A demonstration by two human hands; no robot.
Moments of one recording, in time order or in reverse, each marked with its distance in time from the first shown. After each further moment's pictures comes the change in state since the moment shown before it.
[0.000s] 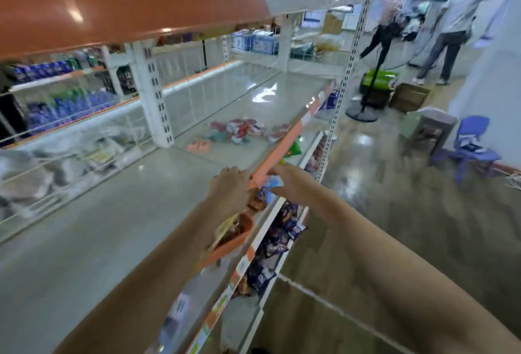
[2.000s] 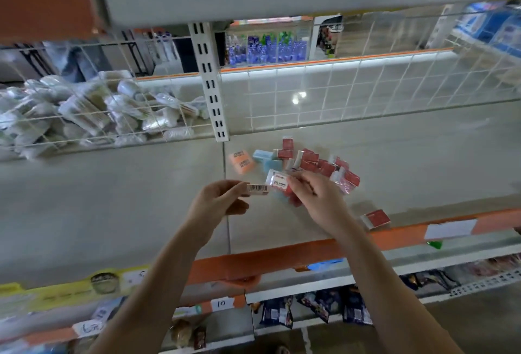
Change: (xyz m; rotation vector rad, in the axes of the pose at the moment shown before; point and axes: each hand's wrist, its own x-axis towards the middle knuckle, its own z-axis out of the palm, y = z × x) left_hand 0.135 0.001 0.015 -1.310 0.743 -1.002; right_hand 0.264 0.083 -0.020 0.830 -0.295 -0.679
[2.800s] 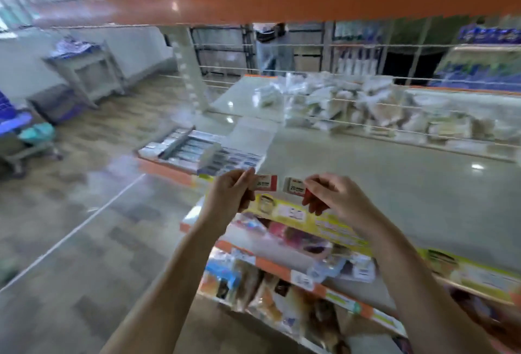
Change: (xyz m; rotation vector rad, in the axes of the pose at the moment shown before) left_hand -0.215 -0.031 -0.437 0.036 0.671 0.219; right_hand -0.038 -0.235 0.417 0.335 -0.688 -0.096
